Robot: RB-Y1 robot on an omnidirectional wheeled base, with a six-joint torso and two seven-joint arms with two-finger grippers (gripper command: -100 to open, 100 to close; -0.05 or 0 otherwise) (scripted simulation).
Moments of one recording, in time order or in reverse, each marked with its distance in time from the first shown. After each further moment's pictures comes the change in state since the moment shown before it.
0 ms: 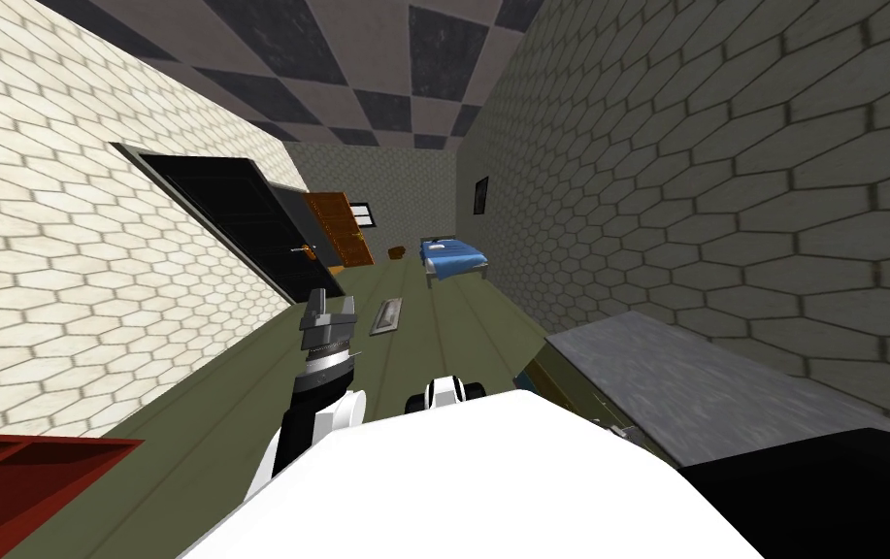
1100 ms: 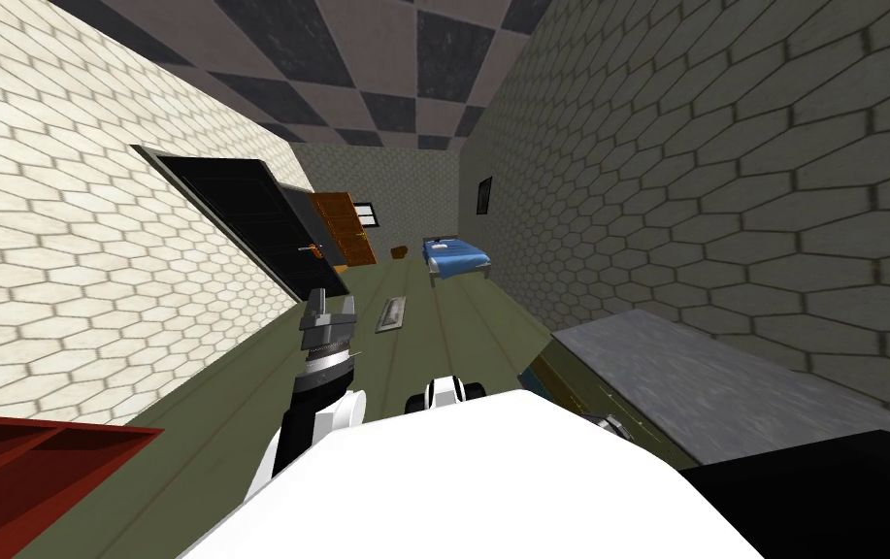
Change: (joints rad) left arm 0.000 0.000 0.000 0.000 0.000 0.000 0.000; right arm -0.026 0.028 -0.140 0.026 0.122 -0.004 0.066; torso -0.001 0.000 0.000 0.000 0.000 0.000
